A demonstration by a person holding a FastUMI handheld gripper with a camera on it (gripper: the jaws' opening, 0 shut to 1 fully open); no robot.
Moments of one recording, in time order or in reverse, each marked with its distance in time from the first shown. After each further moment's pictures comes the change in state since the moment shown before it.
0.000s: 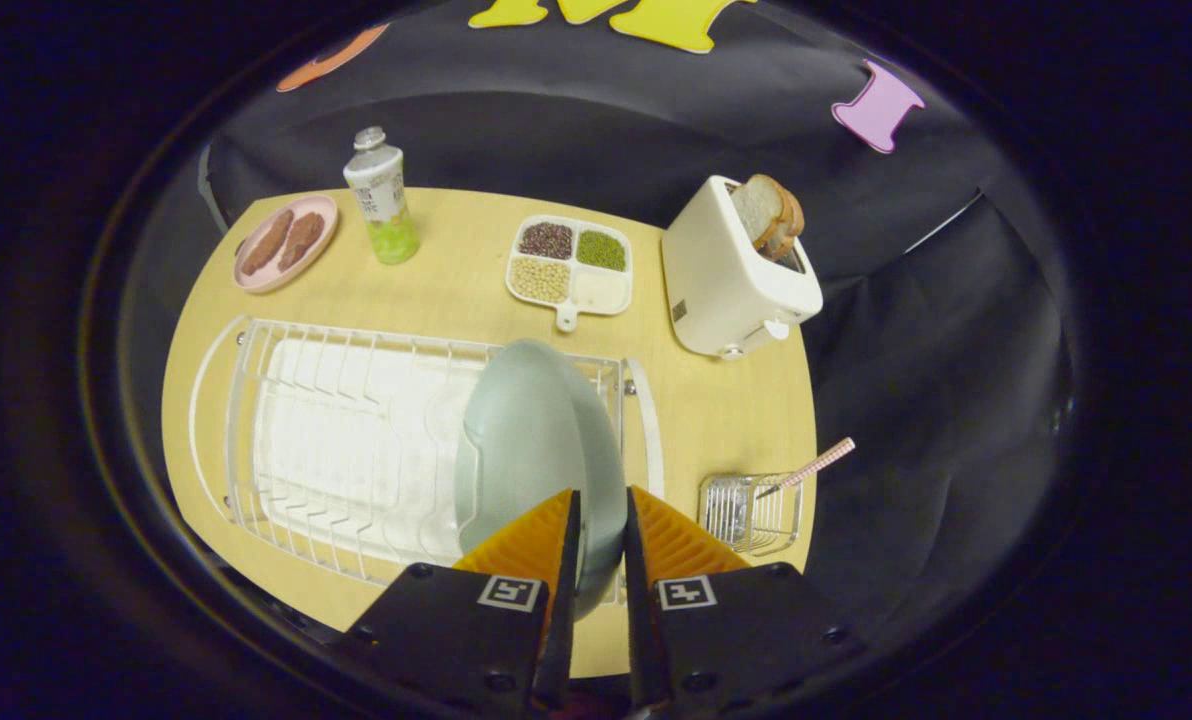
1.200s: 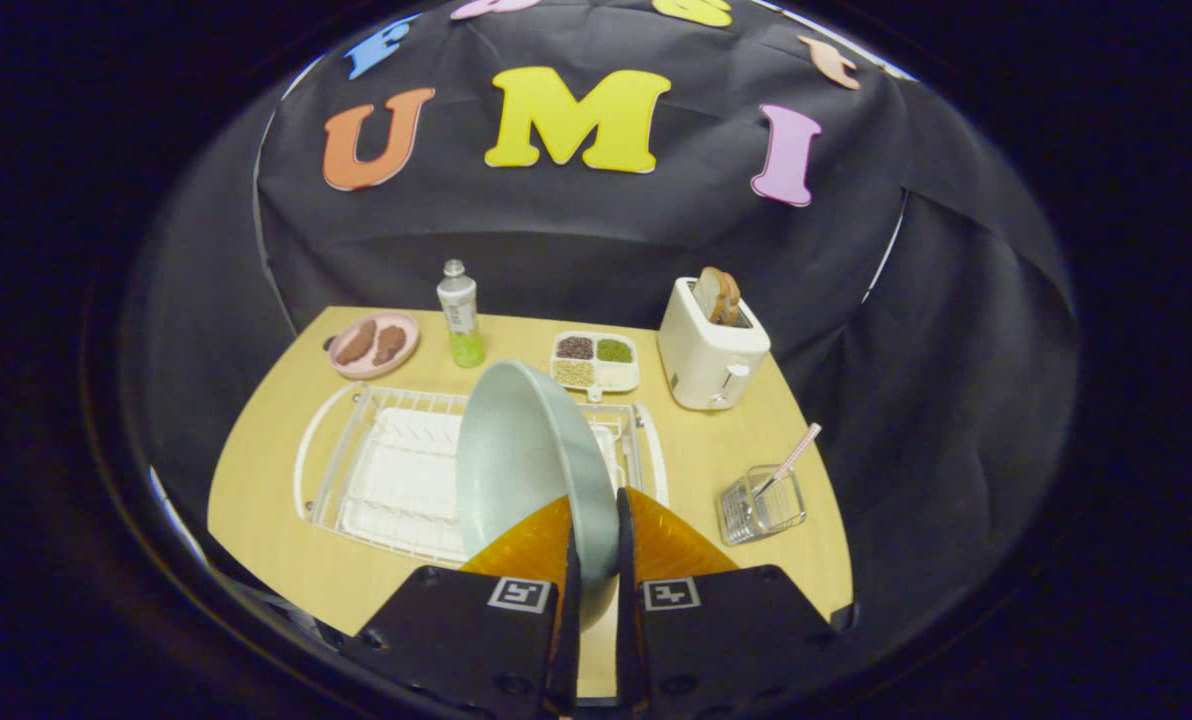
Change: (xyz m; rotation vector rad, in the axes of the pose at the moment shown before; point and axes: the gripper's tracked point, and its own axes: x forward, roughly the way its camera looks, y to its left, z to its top) arm -0.091 0.002 -0.098 0.189 -0.486 0.251
